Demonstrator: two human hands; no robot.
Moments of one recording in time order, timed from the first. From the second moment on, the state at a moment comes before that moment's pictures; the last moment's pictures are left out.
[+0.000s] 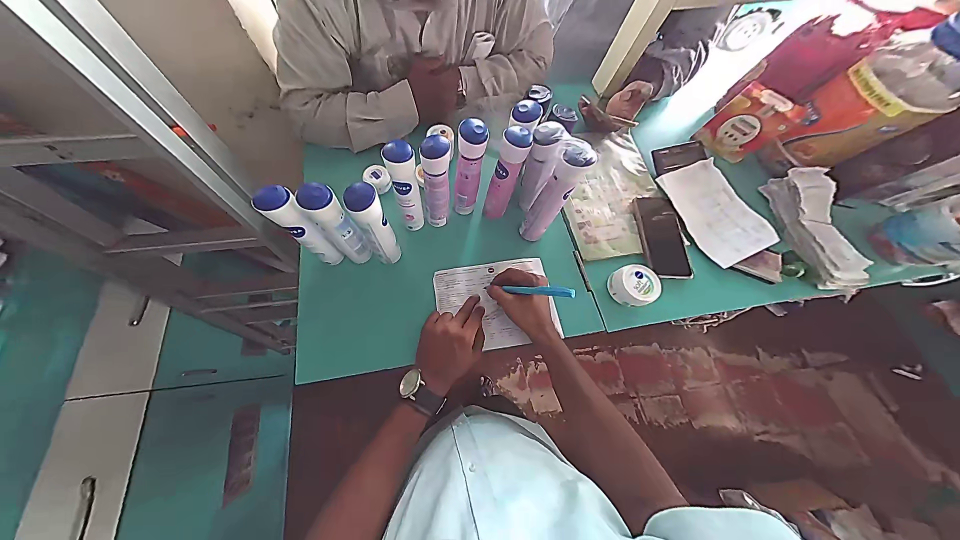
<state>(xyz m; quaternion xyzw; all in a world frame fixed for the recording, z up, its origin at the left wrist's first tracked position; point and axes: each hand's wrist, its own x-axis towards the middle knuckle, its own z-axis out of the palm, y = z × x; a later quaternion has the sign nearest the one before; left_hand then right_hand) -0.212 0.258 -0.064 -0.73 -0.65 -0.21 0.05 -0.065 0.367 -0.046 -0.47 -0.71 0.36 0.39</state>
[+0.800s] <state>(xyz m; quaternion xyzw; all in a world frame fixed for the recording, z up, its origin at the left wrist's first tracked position) -0.212 0.257 -0.064 -0.73 -0.64 -0.22 0.06 -0.056 0.369 -0.050 -0.38 -0.61 0.49 0.49</state>
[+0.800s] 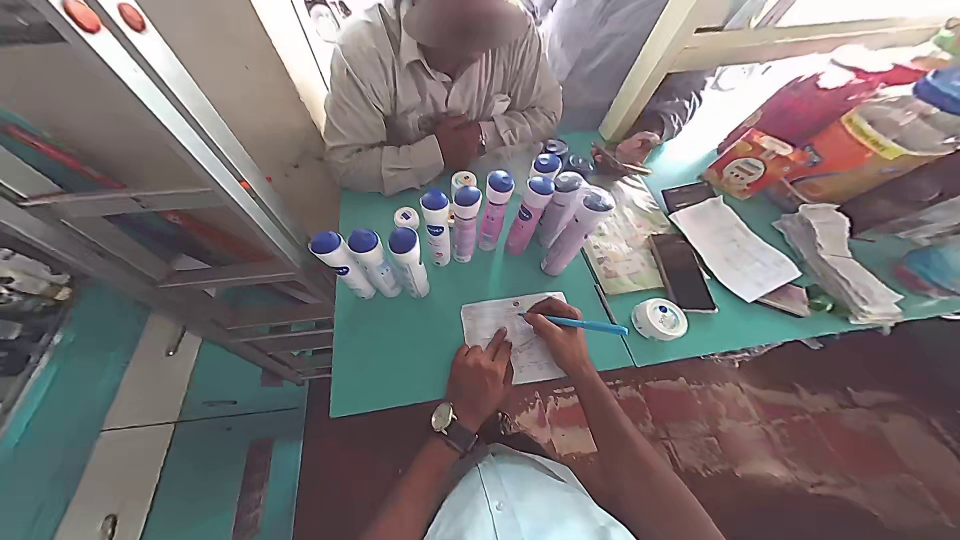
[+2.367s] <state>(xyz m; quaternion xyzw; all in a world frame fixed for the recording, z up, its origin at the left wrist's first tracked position) -0.221 0.259 -0.053 -0.75 -0.64 -0.19 0.01 -0.071 0.312 -0.068 -0.54 -0.74 0.06 0.41</state>
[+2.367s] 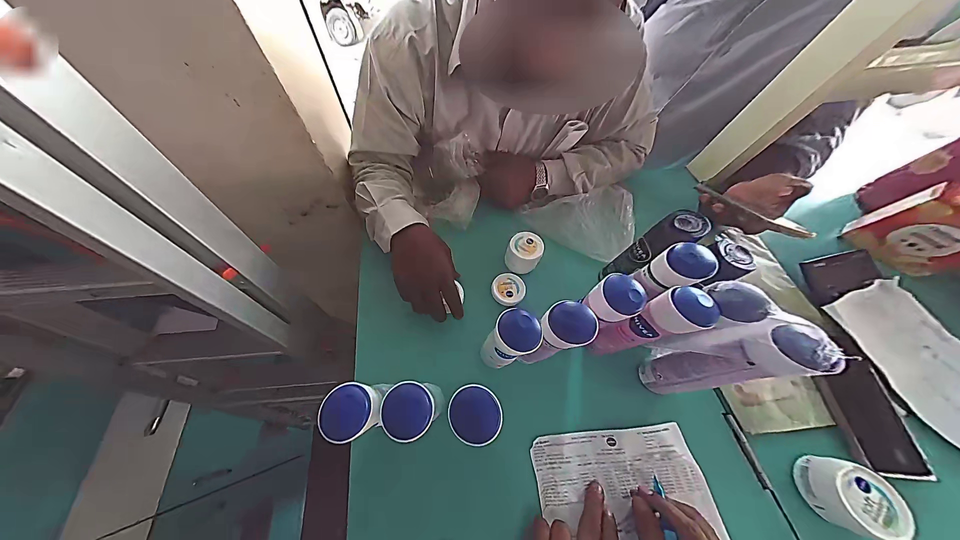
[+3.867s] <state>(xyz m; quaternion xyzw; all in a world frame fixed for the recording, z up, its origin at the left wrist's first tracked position) -0.214 0.258 -0.071 -0.74 -0.63 -0.22 0.07 -0.052 0.313 -0.069 -0.43 -0.69 0.24 0.53</state>
